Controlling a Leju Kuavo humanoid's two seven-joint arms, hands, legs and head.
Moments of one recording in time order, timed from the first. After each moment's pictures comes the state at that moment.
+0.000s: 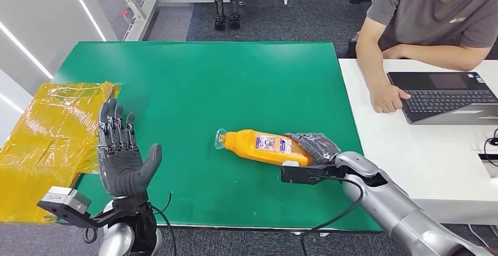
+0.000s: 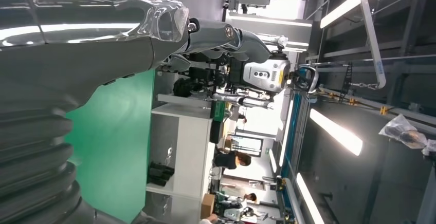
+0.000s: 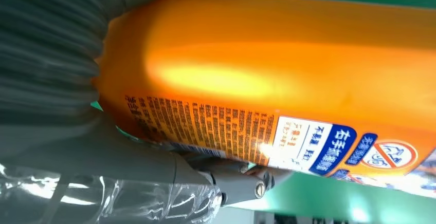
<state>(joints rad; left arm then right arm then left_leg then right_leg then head) 0.00 -0.18 -0.32 -1.73 0.03 0.36 -0.70 -0.61 -0.32 0.89 -0.99 0.55 0.00 -0.21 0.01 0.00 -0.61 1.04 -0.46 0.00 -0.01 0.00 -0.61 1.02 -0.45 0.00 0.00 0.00</state>
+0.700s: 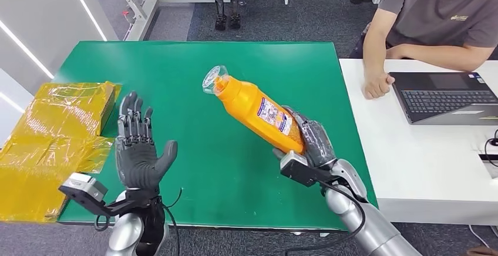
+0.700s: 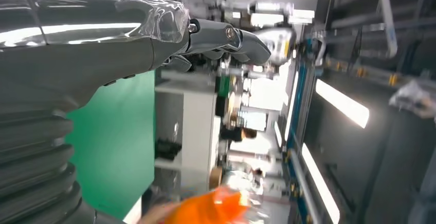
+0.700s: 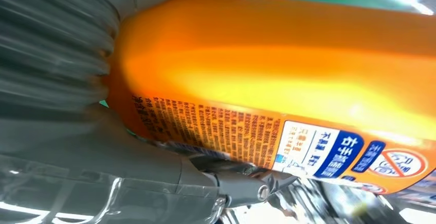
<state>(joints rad) -0.08 -0.18 -0.36 -1.62 0.04 0.28 -0.70 -0.41 -0.14 0.64 -1.18 0.40 -0.39 -0.45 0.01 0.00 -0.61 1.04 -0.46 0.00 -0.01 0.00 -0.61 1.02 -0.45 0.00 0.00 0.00</state>
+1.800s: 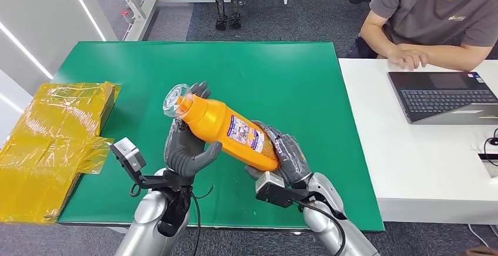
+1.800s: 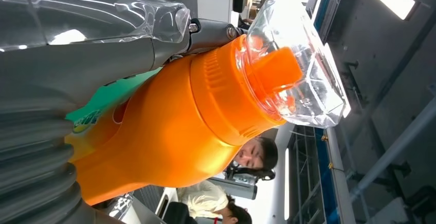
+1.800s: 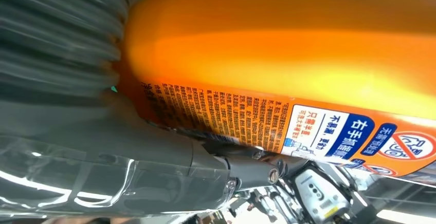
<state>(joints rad) -0.24 -0.21 -0.44 -1.43 0.17 -0.02 -0.62 -0.32 -0.01 0.61 -1.25 0.54 -0.27 -0.45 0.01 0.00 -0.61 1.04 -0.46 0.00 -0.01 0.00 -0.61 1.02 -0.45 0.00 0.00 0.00</state>
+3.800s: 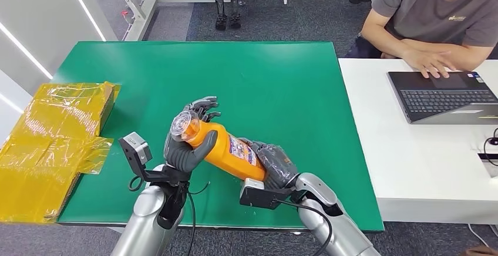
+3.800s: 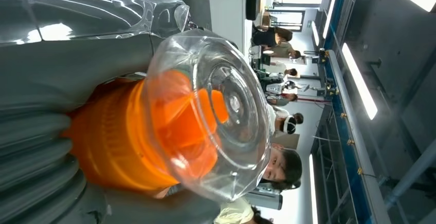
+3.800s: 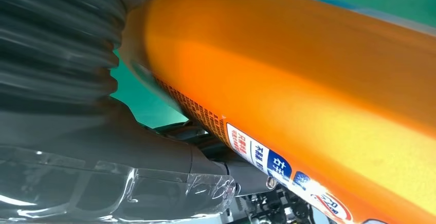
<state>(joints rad) -0.27 -0.21 -0.37 -1.34 0.08 -0.05 -0.61 -0.36 0.02 0.63 -1.14 0.75 -0.03 -0.38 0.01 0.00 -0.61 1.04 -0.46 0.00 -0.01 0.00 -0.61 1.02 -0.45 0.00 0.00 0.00</state>
